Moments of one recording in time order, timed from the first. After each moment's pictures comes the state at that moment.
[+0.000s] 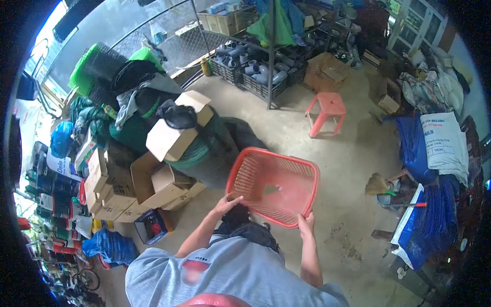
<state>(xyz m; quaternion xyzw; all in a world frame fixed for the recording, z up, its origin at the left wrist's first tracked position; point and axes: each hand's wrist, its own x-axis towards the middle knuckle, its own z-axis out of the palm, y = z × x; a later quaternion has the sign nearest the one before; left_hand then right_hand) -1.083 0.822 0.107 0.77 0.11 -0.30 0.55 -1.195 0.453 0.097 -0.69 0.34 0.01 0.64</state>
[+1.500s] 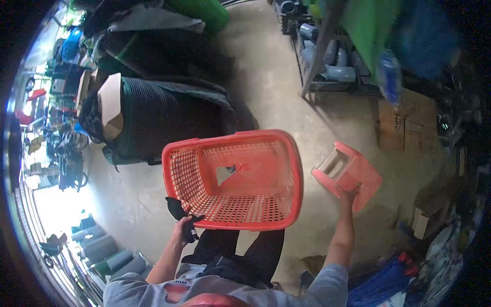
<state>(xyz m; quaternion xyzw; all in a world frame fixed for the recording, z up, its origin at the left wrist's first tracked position) -0.780 0.451 0.049 0.32 0.68 0.04 0.66 -0.310 -0.035 -0.227 -0.91 0.16 0.22 0.31</state>
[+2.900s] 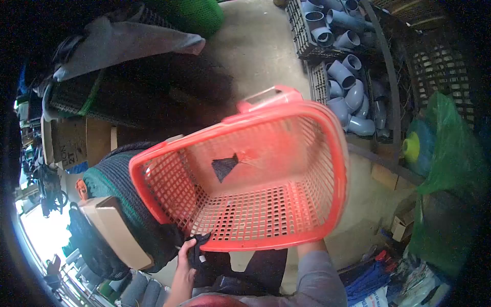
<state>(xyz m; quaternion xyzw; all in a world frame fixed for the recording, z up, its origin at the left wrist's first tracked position) -0.590 0.758 0.066 0.11 0.66 0.00 0.74 -0.305 0.402 -0.125 -0.90 0.03 0.34 0.29</state>
